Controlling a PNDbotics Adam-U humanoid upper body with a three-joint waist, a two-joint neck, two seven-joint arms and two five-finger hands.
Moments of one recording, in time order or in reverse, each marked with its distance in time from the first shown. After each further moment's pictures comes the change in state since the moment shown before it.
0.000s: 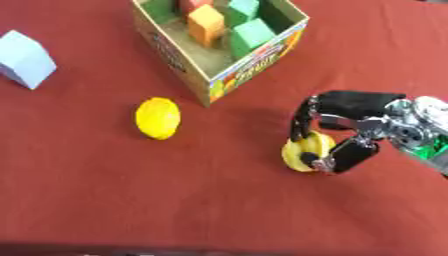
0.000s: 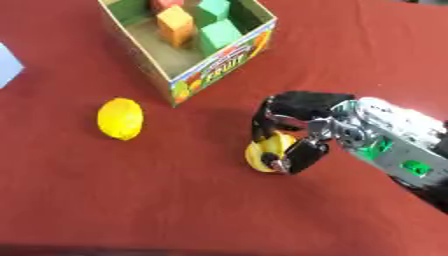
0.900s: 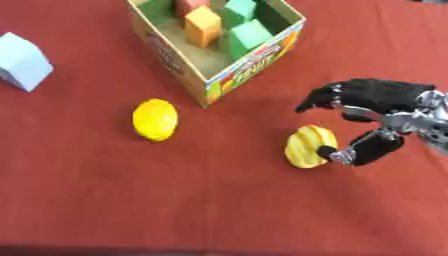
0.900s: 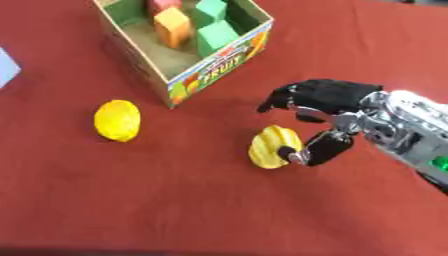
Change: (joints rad) left arm 0.000 -0.004 -0.002 0.000 0.000 0.000 0.000; right arm 0.085 -0.065 -0.106 0.000 0.041 -0.122 -0.042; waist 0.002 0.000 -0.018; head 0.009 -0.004
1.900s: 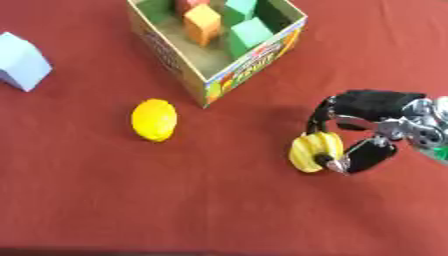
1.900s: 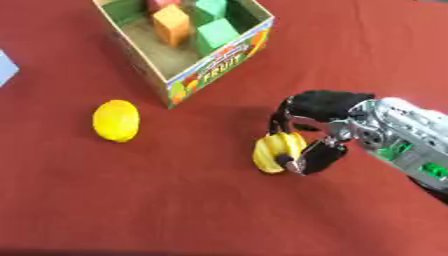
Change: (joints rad) left arm -0.007 -0.001 -0.003 0.000 0.007 -0.002 -0.002; right arm -0.017 0.030 0.033 0.000 0.036 0.096 0.119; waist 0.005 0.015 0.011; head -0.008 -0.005
